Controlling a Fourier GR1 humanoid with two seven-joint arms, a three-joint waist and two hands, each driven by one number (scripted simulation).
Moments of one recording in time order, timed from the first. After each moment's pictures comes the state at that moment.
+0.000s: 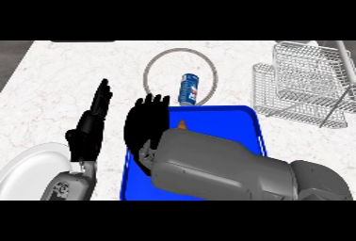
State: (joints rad) left arm -0.16 0.13 -0.17 -1.54 -0.07 0.28 0.06; right arm -1.18 -0.05 1.05 -1.17 0.13 0.22 1.23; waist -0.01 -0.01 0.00
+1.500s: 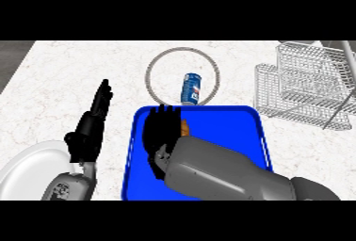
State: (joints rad) left arm -0.15 0.11 -0.16 -1.55 -0.08 0.25 0.05; right arm -1.00 -0.03 1.00 -1.14 0.23 0.19 1.18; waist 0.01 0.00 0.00
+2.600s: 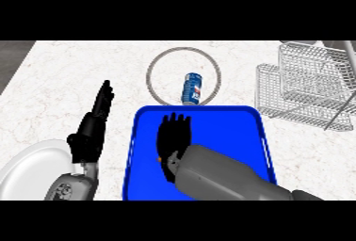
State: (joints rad) left arm -0.15 0.09 -0.14 -1.54 -0.10 0.23 0.03; right arm -0.87 -0.02 1.03 -1.05 0.33 0.14 1.13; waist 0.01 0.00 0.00
